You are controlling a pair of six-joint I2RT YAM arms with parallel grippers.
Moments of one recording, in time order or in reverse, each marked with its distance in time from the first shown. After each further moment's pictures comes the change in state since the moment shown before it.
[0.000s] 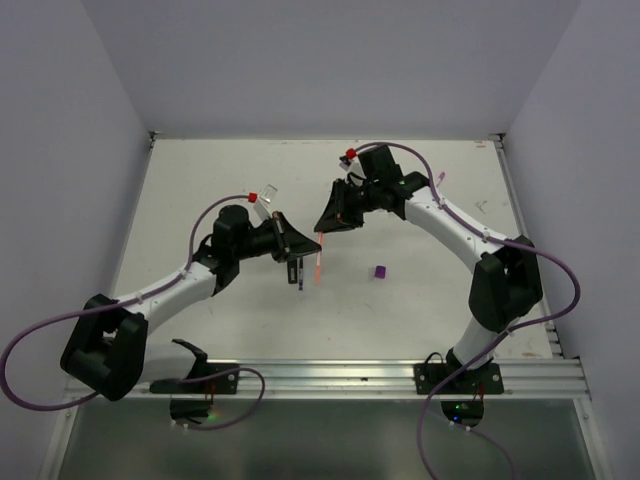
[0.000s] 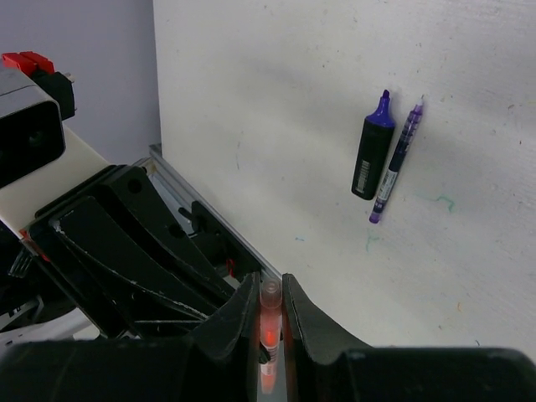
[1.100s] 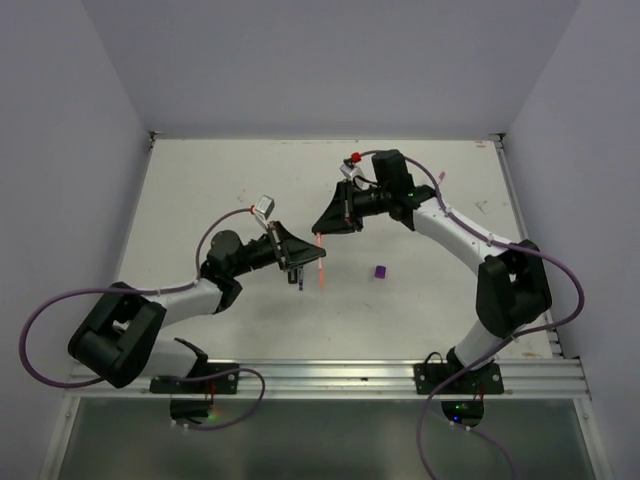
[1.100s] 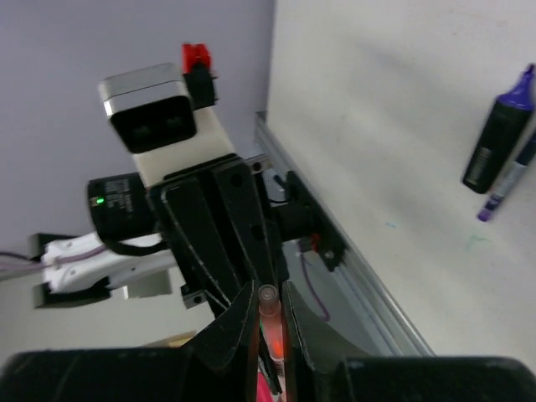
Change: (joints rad) left arm -0.049 0.071 -0.203 0.613 0.041 -0.314; right arm -0.060 -0.044 -0.152 0.263 -0.285 0.164
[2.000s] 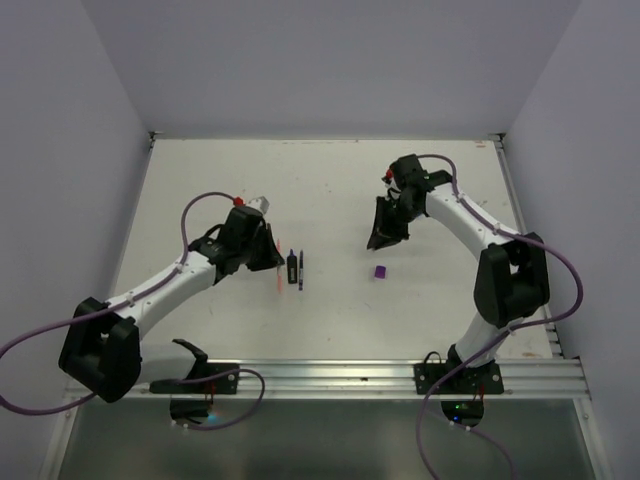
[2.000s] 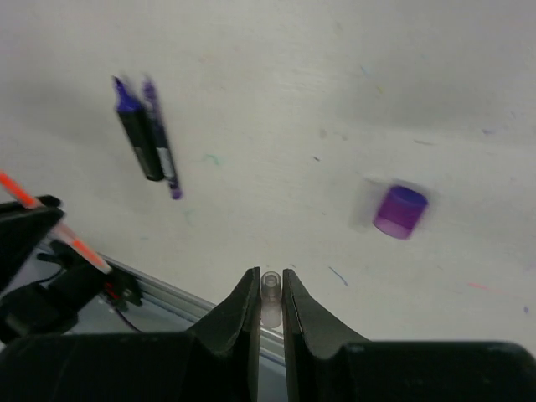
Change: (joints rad) left arm 0.014 -0.079 0.392 -1.316 -0.558 0.722; right arm -0.122 0.045 0.117 -0.566 0.526 -0.367
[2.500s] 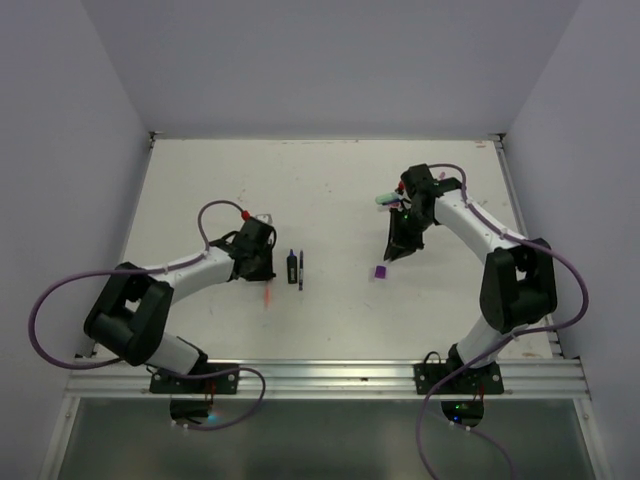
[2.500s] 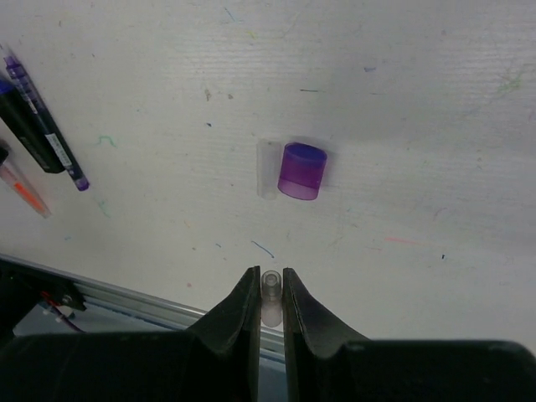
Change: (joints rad) left arm 0.000 0.206 -0.090 0.005 -0.211 0.137; right arm -0.058 -0.044 -0.134 -0.090 0.105 -0.079
